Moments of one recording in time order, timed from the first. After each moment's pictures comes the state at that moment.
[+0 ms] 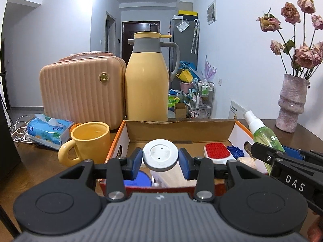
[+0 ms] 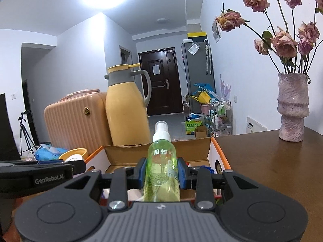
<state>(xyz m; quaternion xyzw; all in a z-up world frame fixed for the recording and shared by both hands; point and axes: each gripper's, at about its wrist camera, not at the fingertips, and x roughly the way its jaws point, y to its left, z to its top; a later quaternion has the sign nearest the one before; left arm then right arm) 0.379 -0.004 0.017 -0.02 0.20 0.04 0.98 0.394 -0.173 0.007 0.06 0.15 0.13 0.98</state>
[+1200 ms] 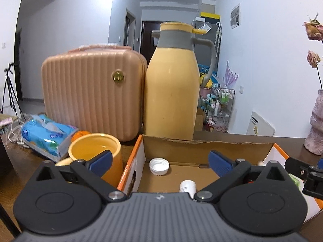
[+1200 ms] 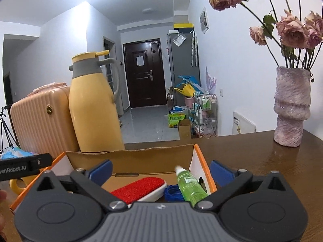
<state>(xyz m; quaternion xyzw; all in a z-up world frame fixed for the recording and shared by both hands) 0.462 0.036 0.007 -0.04 0.19 0.09 0.98 0.486 -0.179 0.001 0.04 0.18 0.08 0.98</state>
